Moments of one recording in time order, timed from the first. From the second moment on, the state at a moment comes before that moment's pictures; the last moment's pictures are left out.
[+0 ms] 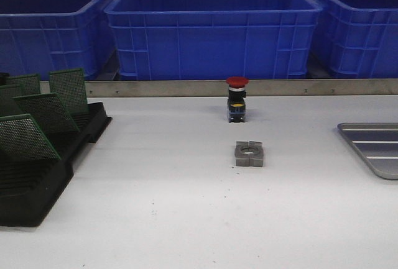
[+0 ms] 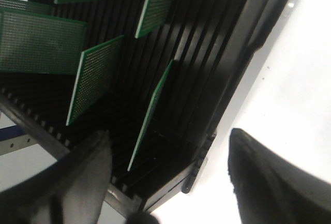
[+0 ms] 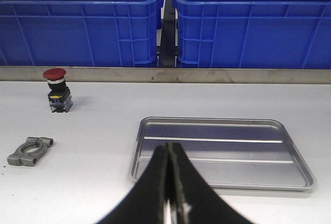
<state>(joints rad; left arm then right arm) -0.09 1.15 -0.67 -0.03 0.61 1.13 0.02 -0.01 0.03 -0.08 0.13 0.15</state>
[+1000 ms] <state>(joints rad) -0.09 1.41 -0.75 0.01 0.56 1.15 0.02 -0.01 0.03 -0.08 0.13 0.15</state>
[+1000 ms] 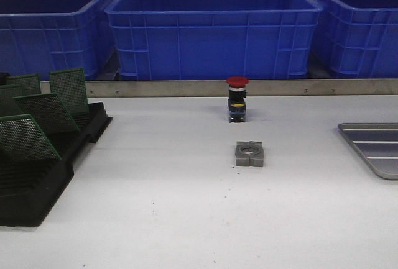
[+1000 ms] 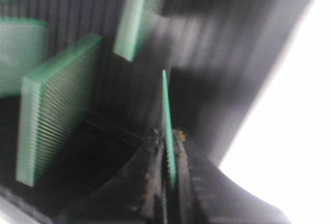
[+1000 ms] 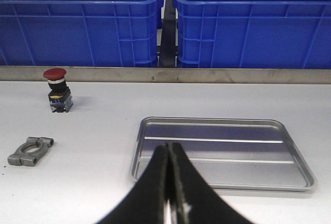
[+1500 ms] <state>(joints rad) -0.09 1.14 -0.82 -0.28 0.98 1.14 0.02 -0.01 0.03 -0.08 0.13 0.15</state>
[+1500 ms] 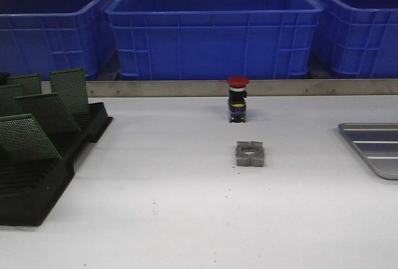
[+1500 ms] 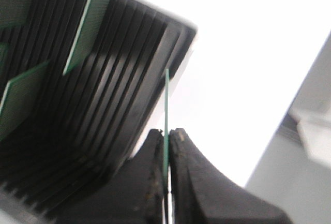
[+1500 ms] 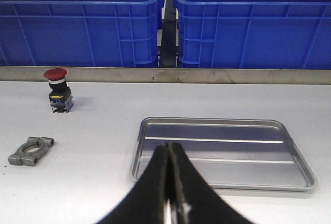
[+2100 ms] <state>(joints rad) -0.24 1.14 -0.82 -0.98 1.03 1.44 0.02 -0.01 0.03 -0.08 0.13 0.15</state>
